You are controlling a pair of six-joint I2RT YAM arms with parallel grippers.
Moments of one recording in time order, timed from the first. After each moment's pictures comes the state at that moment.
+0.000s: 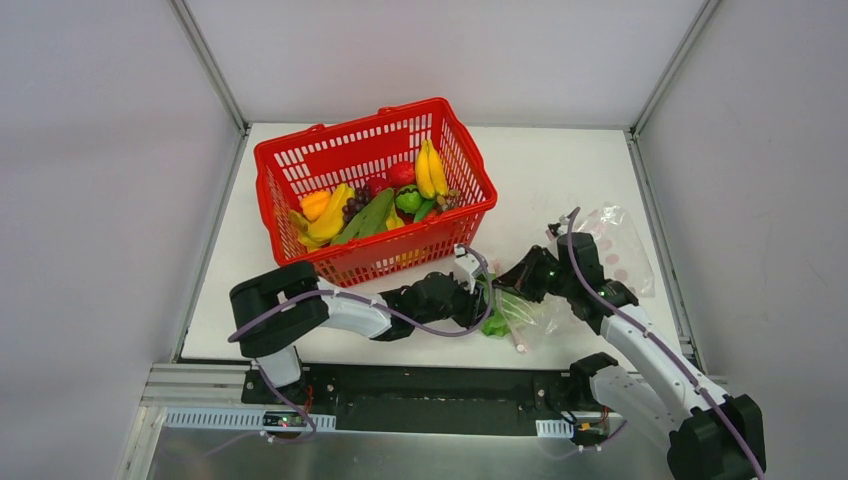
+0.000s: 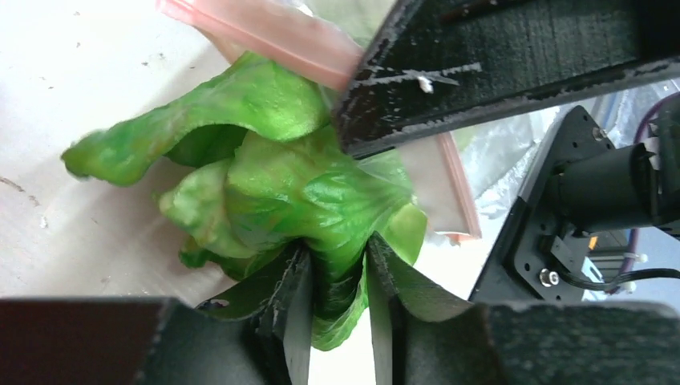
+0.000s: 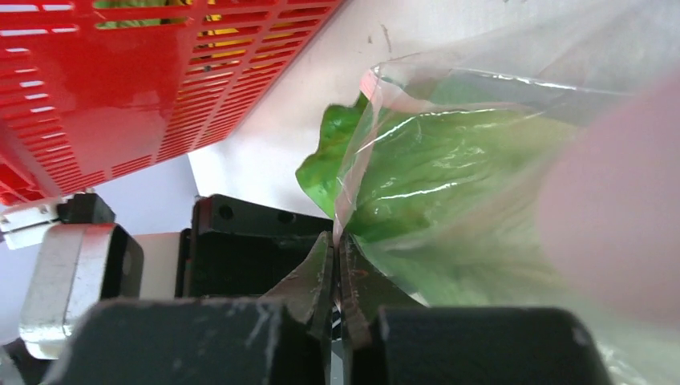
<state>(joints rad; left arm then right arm) -1.17 1.71 0.67 0.68 -0.05 -0.50 0.40 0.86 0.50 -0.35 -0.41 0.93</state>
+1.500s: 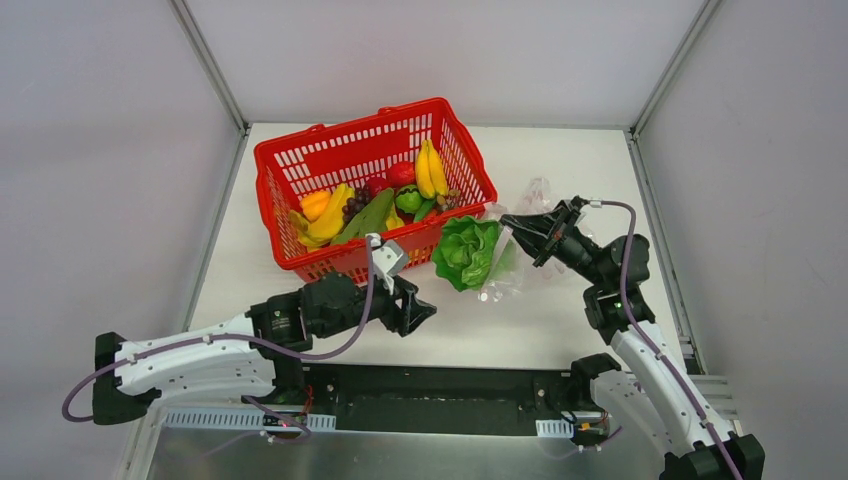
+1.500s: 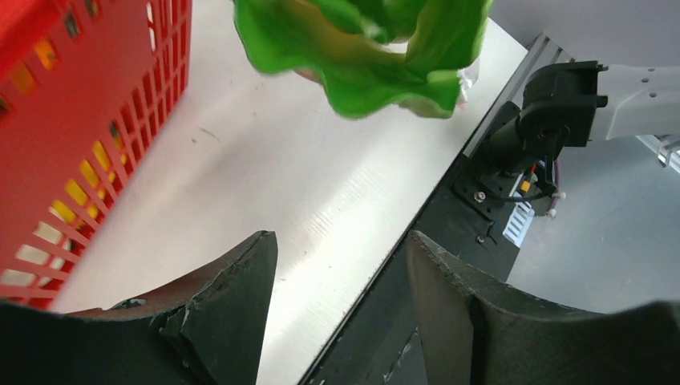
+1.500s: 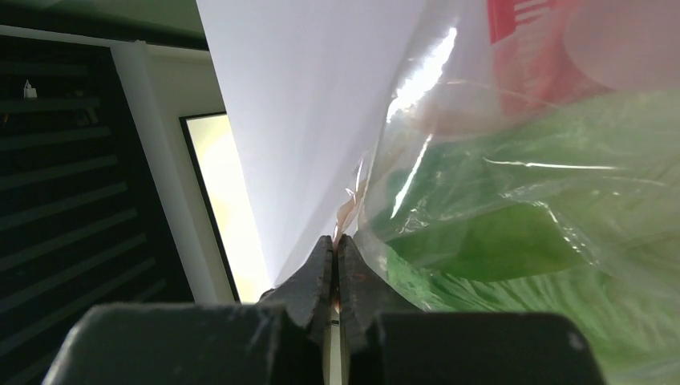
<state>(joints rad) -1.21 0.74 0.68 -0.19 -0.20 -0.35 0.30 0.72 0.51 0.43 -0.67 2.05</state>
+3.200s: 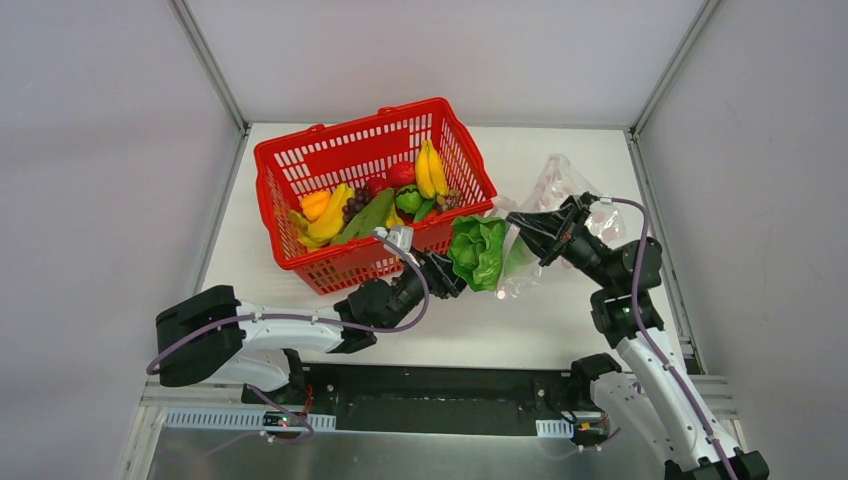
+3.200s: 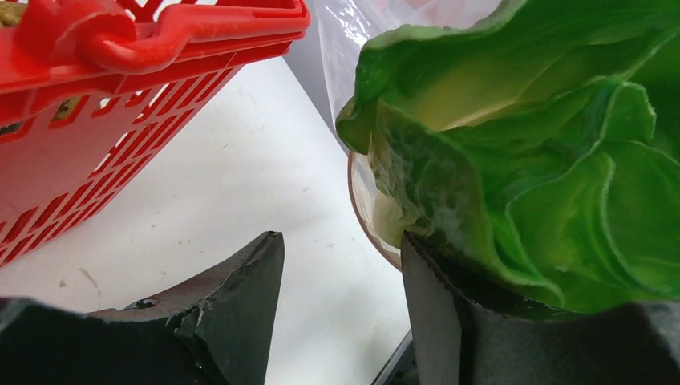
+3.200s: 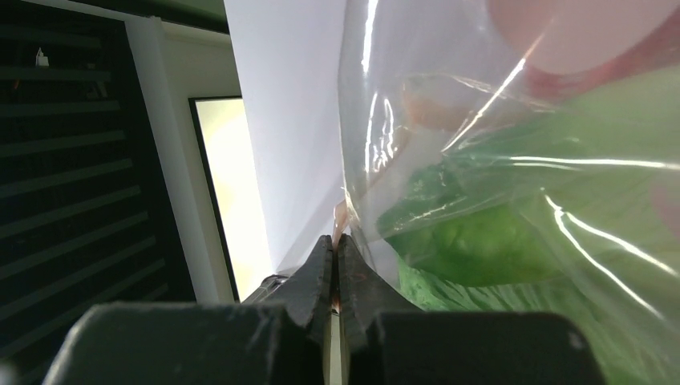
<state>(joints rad) -1.20 1.29 0.47 0.98 -0.49 -0.69 0.30 0.66 0.56 0.40 -0.66 2.04</state>
